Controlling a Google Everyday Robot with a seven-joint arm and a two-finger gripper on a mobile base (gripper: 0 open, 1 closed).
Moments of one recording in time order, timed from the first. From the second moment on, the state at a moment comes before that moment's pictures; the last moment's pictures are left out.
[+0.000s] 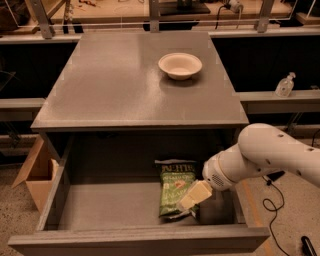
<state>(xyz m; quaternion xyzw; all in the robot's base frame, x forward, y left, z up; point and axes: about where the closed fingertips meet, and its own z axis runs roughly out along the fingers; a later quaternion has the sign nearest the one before) 0.465 -0.102 0.659 -0.43 0.86 0.20 0.19</state>
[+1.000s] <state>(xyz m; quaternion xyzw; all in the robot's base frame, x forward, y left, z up) 0.465 -0.095 0.613 -0.41 0.87 0.21 0.16</state>
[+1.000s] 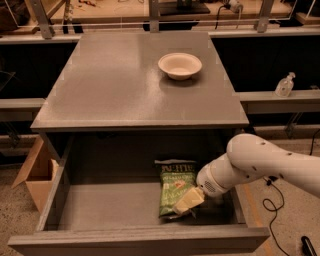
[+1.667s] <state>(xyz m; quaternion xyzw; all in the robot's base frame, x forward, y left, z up) 0.456 -0.090 0.644 -0.42 0.86 0.21 0.19</state>
